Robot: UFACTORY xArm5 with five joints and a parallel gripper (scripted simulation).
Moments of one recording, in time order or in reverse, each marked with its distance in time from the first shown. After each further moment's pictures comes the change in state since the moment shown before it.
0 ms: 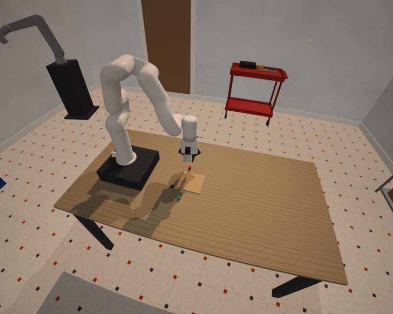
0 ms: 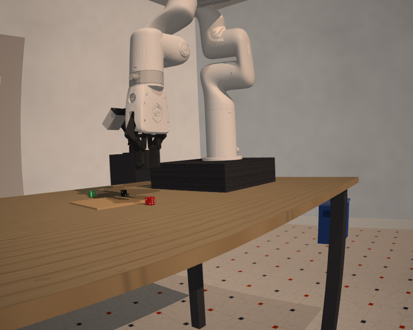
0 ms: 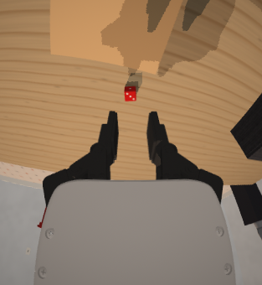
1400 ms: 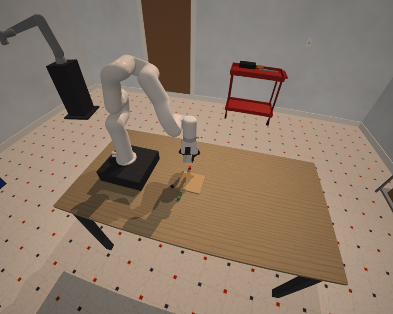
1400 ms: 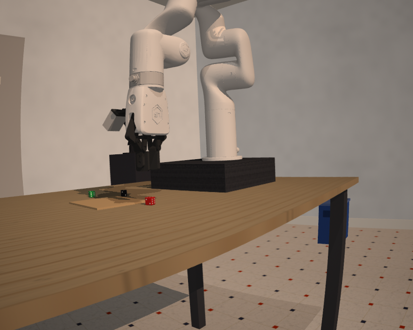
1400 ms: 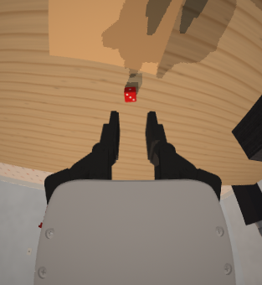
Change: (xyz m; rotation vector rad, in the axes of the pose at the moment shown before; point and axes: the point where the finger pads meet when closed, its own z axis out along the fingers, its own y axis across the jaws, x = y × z) arm 0.000 0.000 0.003 0.000 0.000 0.007
